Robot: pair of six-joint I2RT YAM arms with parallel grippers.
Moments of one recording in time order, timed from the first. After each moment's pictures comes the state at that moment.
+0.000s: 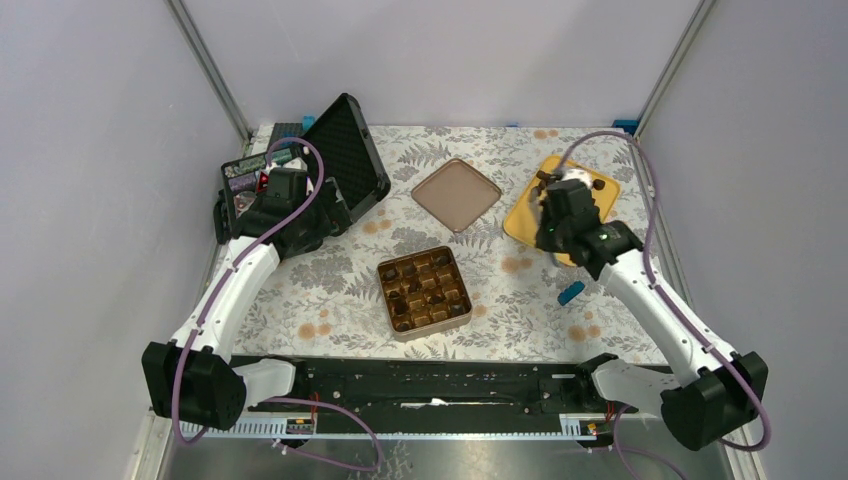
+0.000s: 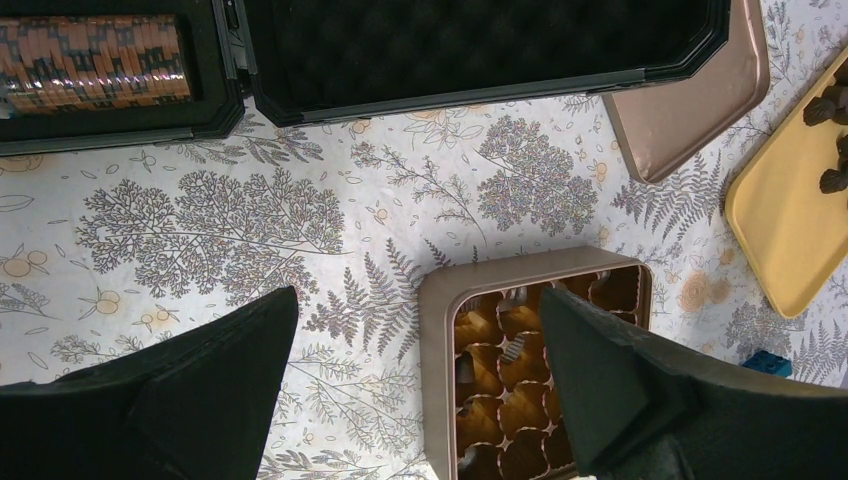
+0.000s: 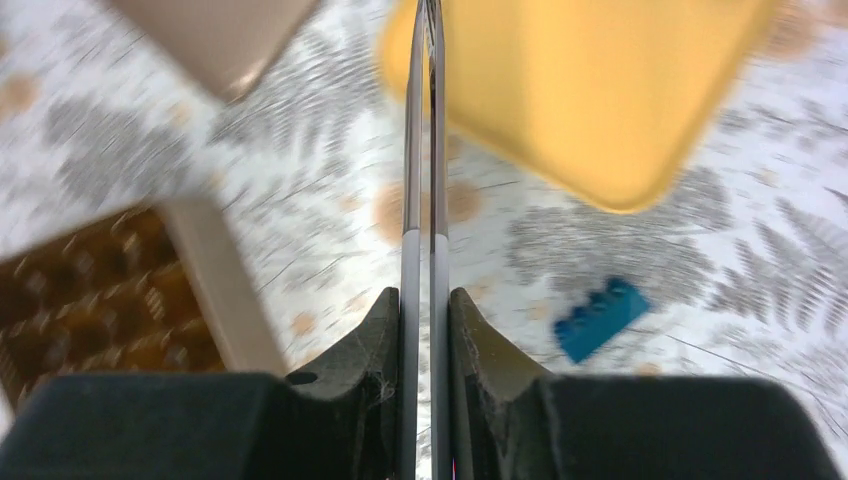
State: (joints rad) left arm -0.18 1.20 1.07 -0.68 0.02 -0.58; right arm 0.50 1.13 1.03 -0.72 0.24 0.43
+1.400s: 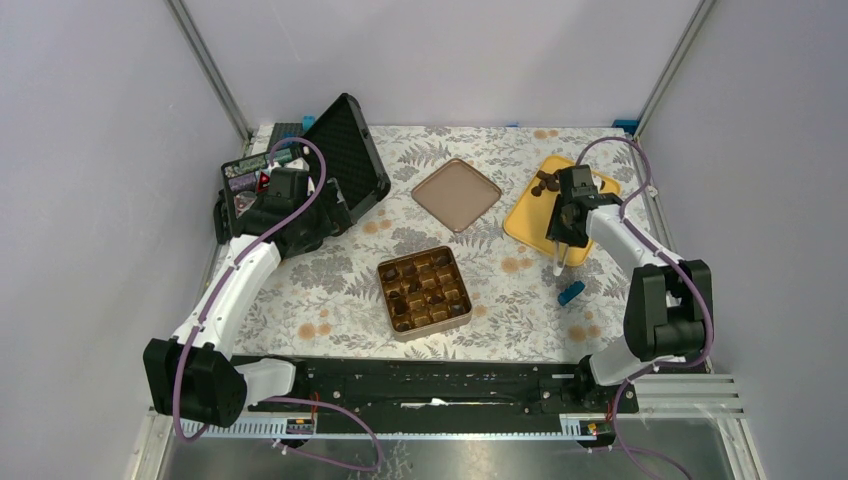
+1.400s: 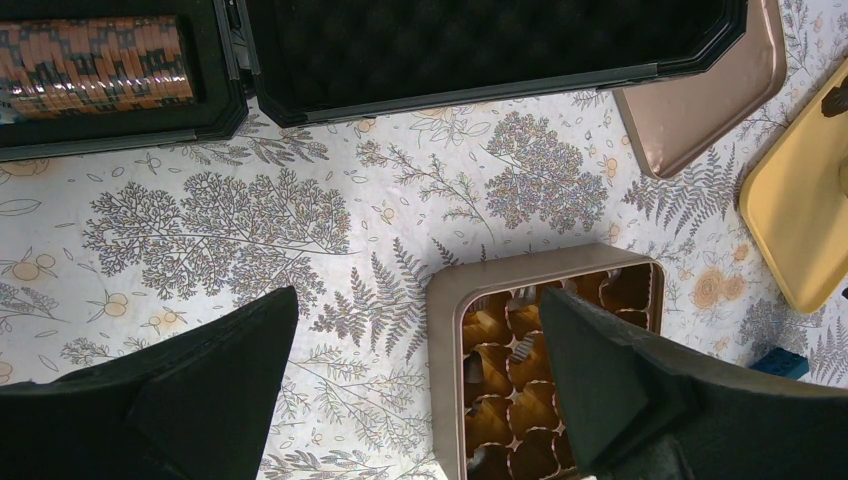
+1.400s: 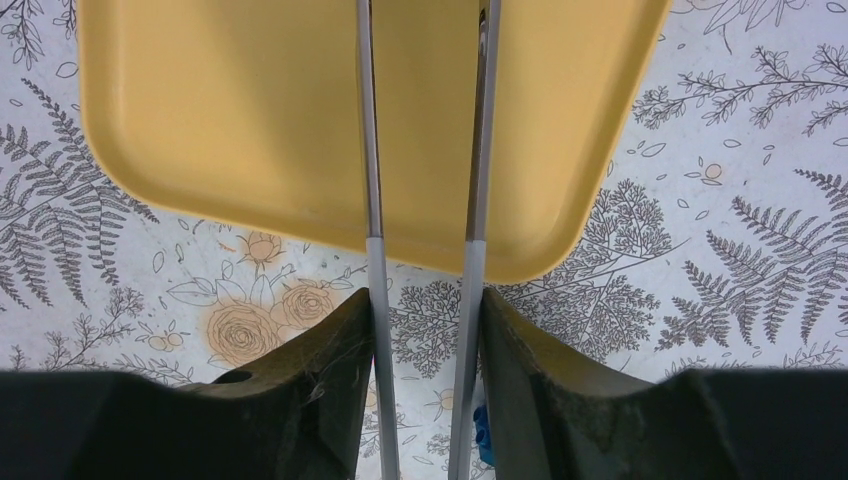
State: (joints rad) left arm -0.18 1.21 1.07 -0.68 0.02 -0.56; right arm 0.13 1.54 1.06 -0.61 0.23 0.39
